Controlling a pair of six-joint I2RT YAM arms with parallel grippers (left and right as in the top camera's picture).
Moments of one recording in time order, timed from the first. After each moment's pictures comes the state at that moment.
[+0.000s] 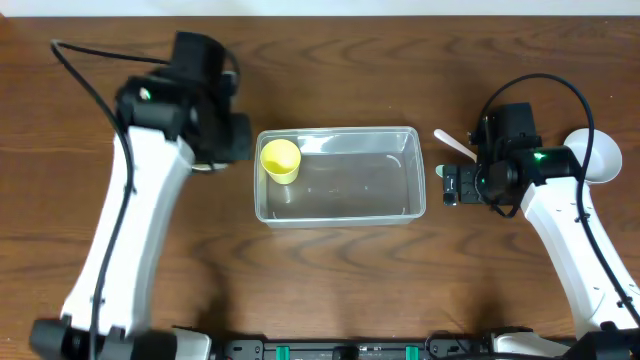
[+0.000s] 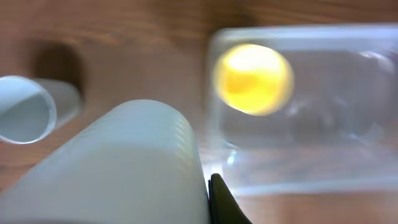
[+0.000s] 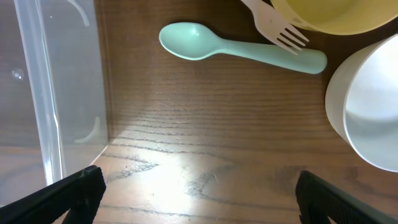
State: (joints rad) left arm -0.25 1.55 1.66 -1.38 0.03 -0.22; right arm 0.10 1.41 1.08 -0.98 0.03 0.12
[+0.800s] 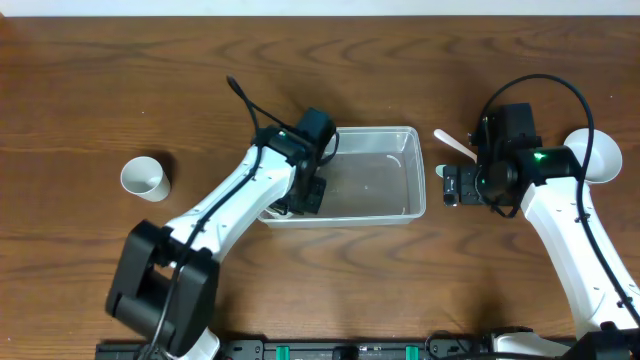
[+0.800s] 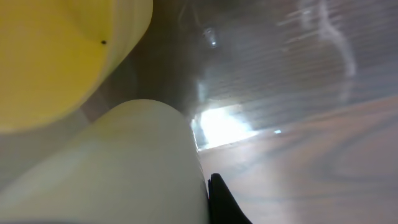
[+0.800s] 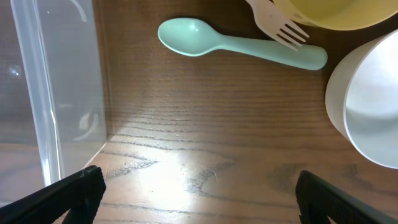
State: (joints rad) left arm -0.54 1.77 1.26 -1.04 0.01 -0.25; right arm 0.10 1.42 1.08 -0.99 0.04 0.12
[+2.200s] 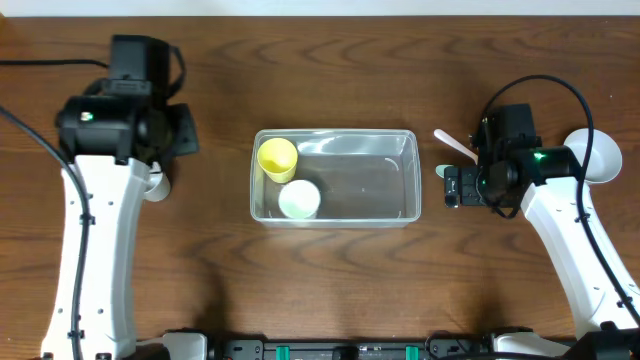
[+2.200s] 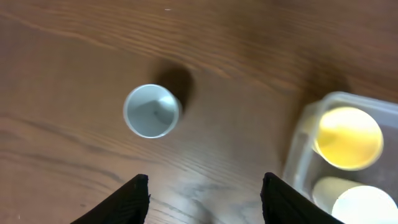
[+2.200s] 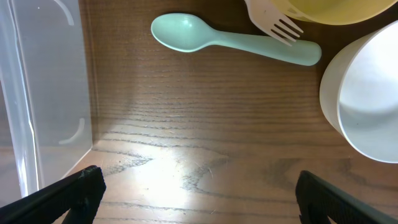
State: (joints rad) left arm -0.03 1.47 1.65 -1.33 -0.23 -0.25; right arm 0.10 1.42 1.08 -1.00 0.05 0.12
